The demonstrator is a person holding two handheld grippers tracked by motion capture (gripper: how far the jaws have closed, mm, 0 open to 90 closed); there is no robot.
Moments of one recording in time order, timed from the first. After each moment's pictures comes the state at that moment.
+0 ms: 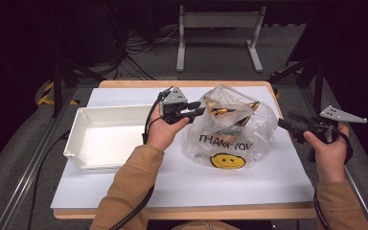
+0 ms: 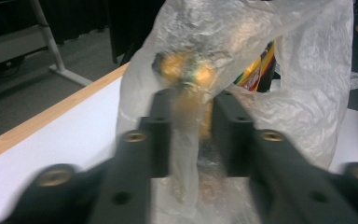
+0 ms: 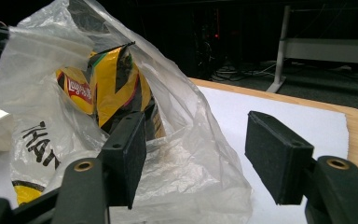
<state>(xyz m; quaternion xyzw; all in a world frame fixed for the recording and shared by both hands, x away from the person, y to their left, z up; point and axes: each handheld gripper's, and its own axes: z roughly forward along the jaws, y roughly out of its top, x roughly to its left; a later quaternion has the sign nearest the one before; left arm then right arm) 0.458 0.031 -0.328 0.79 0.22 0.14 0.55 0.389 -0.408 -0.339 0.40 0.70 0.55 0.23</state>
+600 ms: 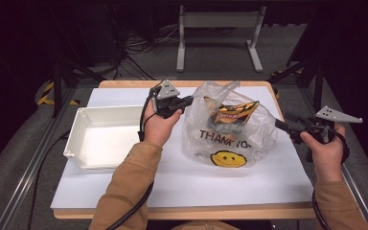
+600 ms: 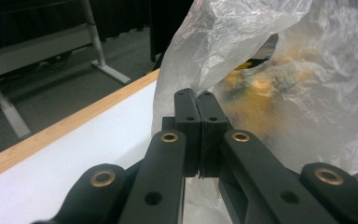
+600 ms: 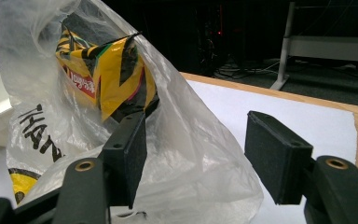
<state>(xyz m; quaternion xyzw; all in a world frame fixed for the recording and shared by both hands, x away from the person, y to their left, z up) 0.465 0.045 -0.318 0.78 0.28 0.18 0.53 0.392 -0.404 -0.343 0.39 0.70 0.55 0.23</state>
